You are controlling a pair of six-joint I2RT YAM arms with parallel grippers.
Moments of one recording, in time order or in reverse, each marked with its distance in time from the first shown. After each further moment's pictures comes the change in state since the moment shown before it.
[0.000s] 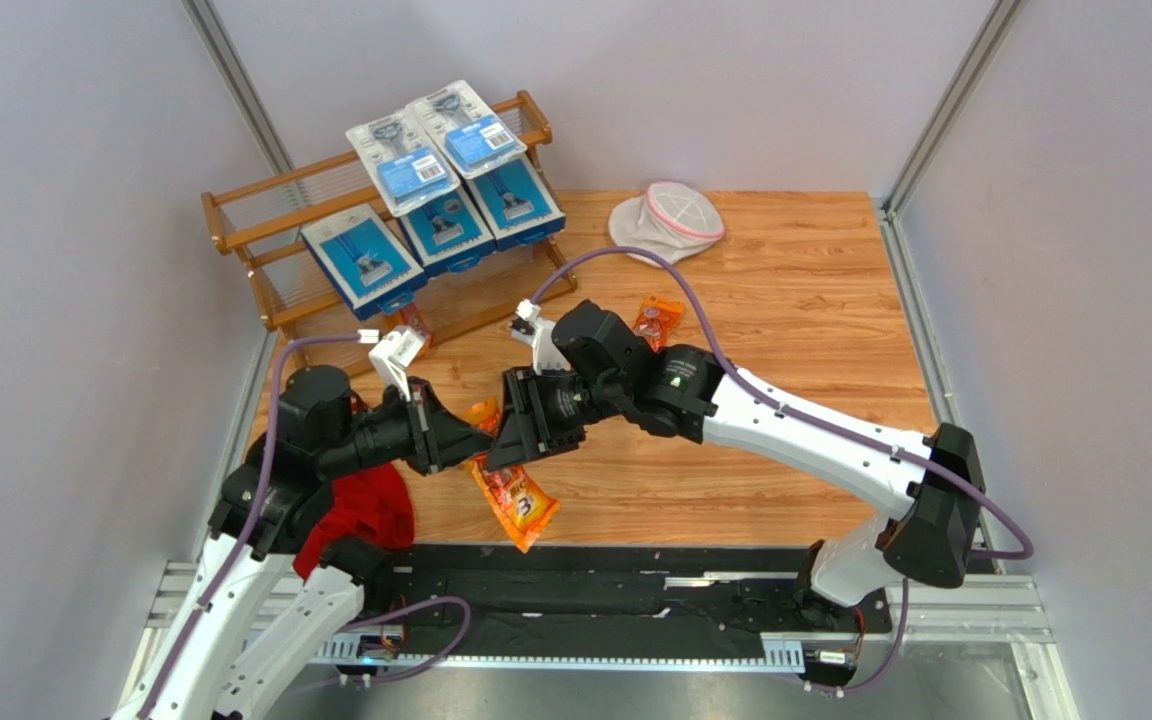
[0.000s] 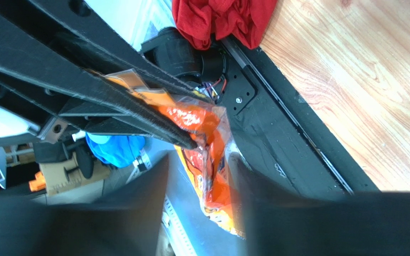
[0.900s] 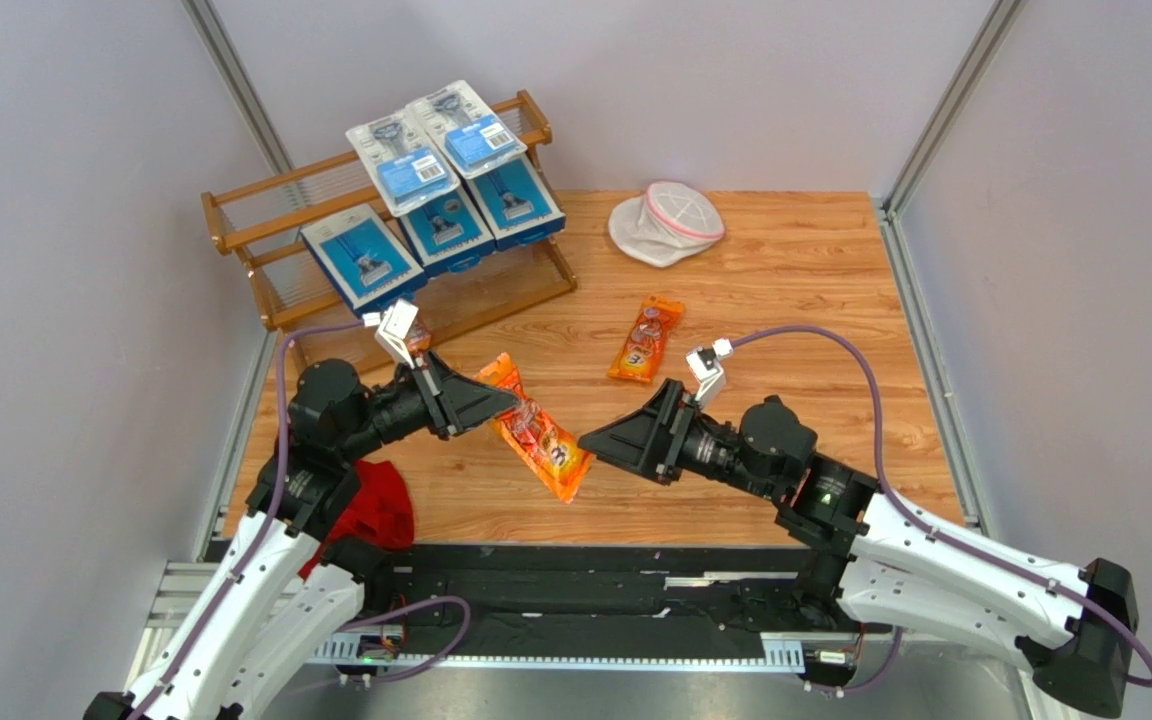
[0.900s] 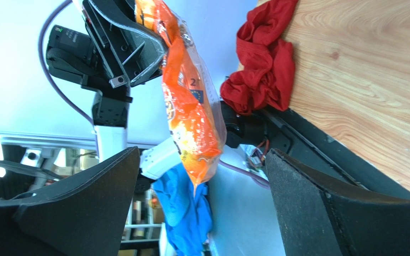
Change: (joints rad) left arm 0.000 0.037 -0.157 0.470 -0.007 -0.360; right arm -0.055 -0.743 -0.808 0.594 0.304 0.420
